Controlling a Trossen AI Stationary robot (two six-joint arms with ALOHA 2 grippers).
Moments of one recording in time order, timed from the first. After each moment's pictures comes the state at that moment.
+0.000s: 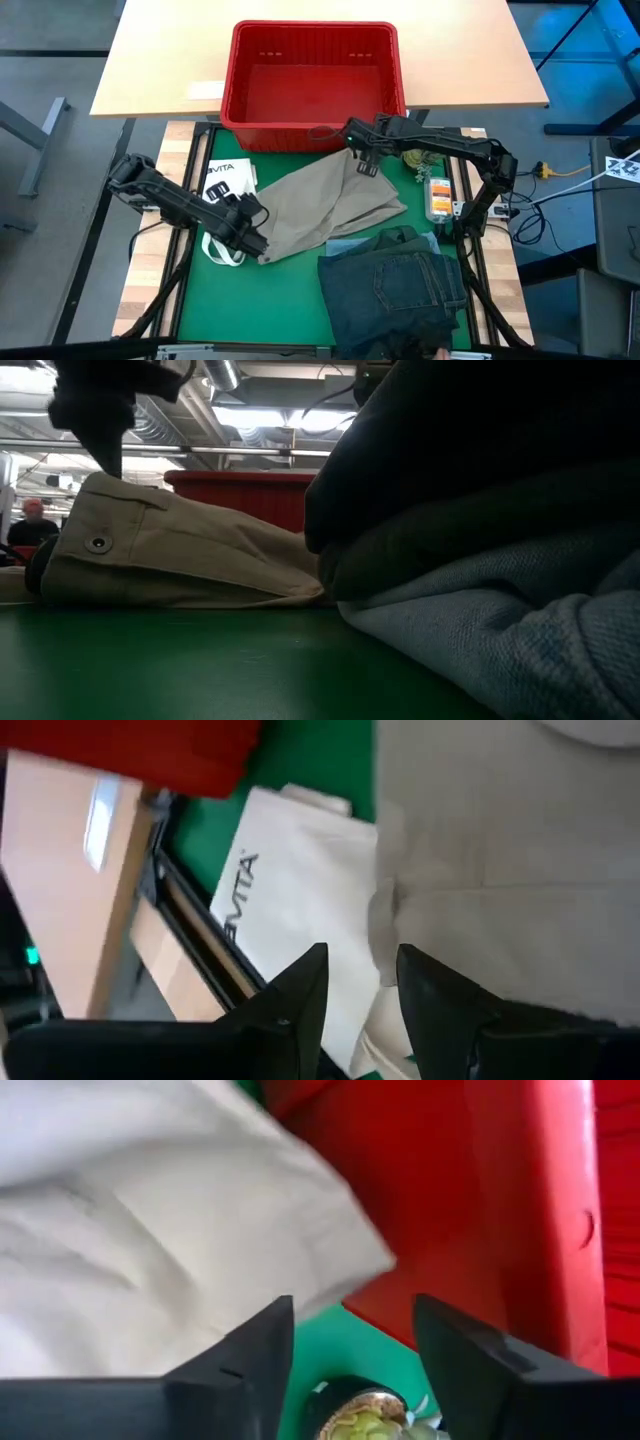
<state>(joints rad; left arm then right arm) -0.41 1.53 1.17 -1.57 -0.56 -1.09 -0.60 1.75 1.58 -1.12 0.44 -0.14</state>
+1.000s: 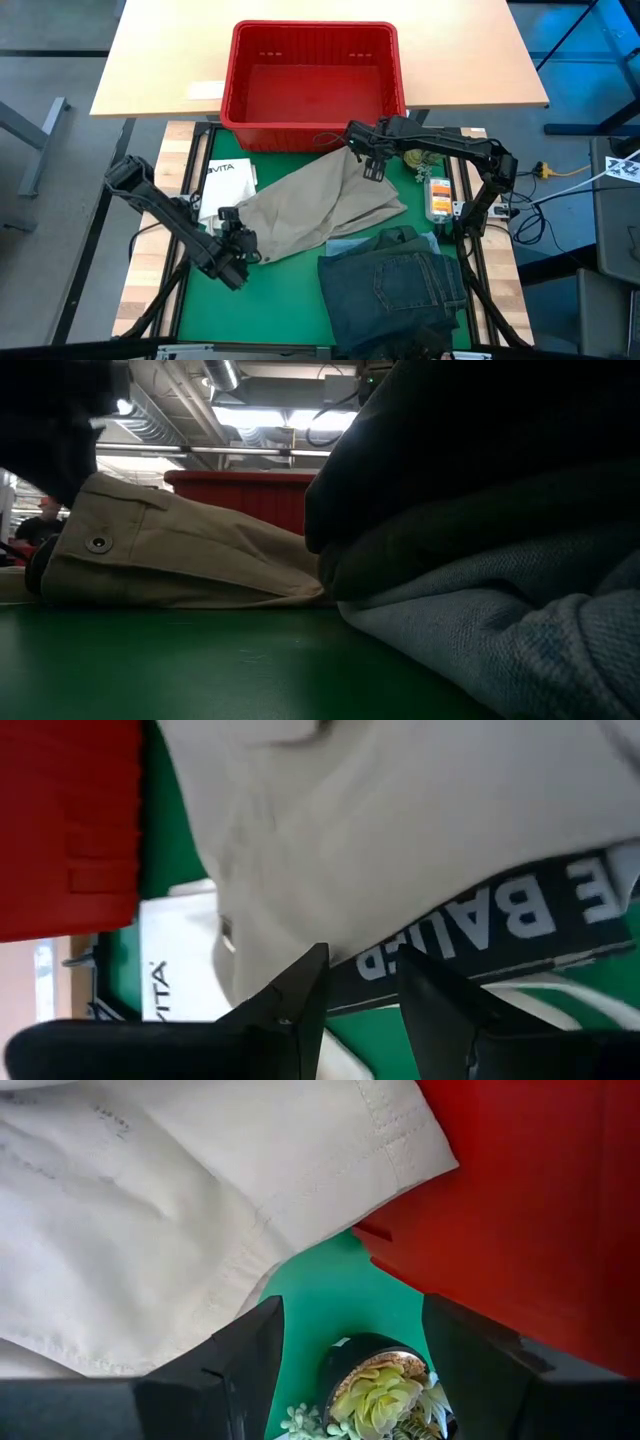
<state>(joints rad) -0.67 1.52 0.97 -1.23 -0.62 -0.82 -0.60 1.75 1.58 -1.23 0.38 -0.14</state>
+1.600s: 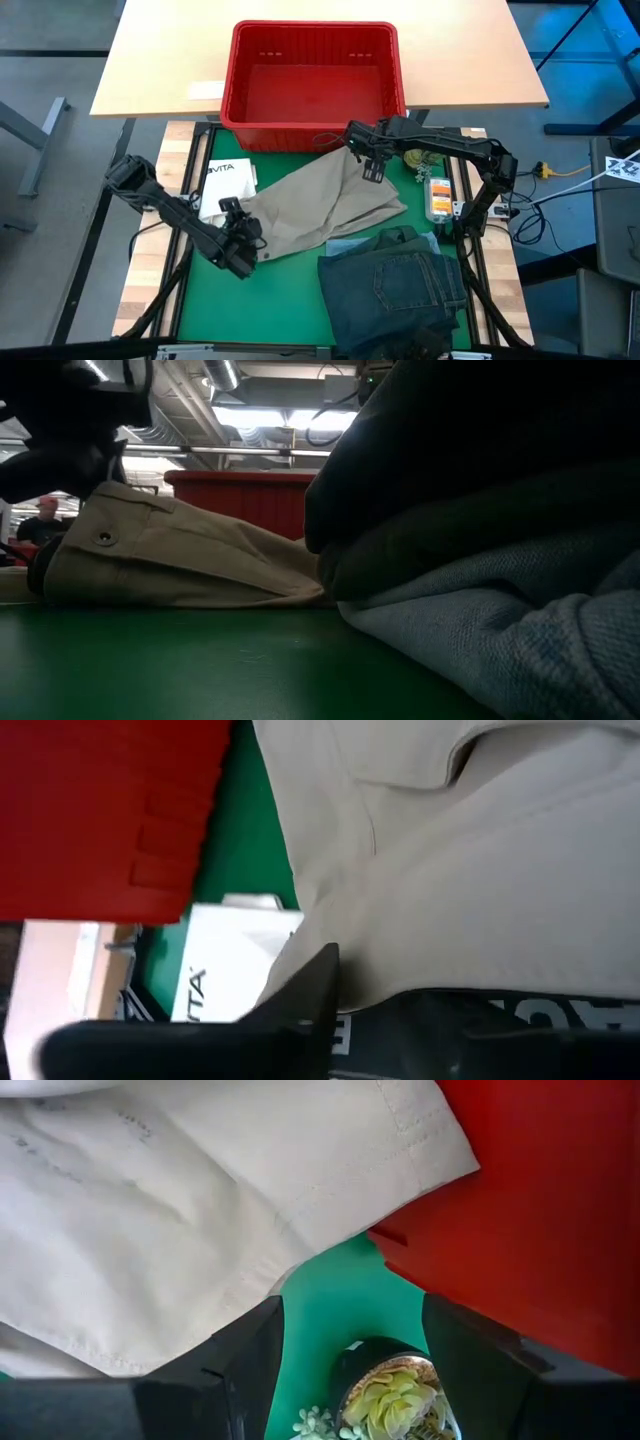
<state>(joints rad) -0.58 1.52 0.89 -1.16 -0.79 -0.89 -0.60 1.75 1.58 -1.23 0.35 -0.14</state>
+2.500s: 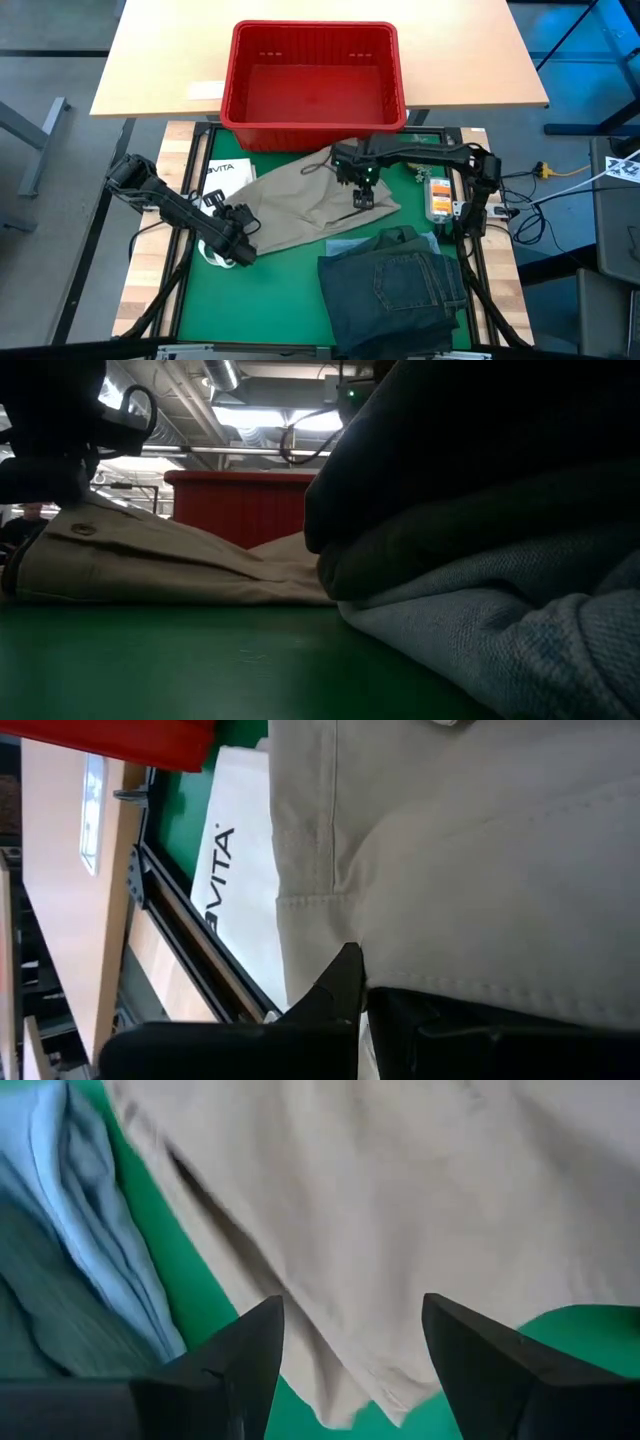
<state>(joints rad) -0.49 1.52 0.89 -1.40 -0.56 -1.09 -0.49 1.86 1.57 -1.22 -0.07 -0.16</state>
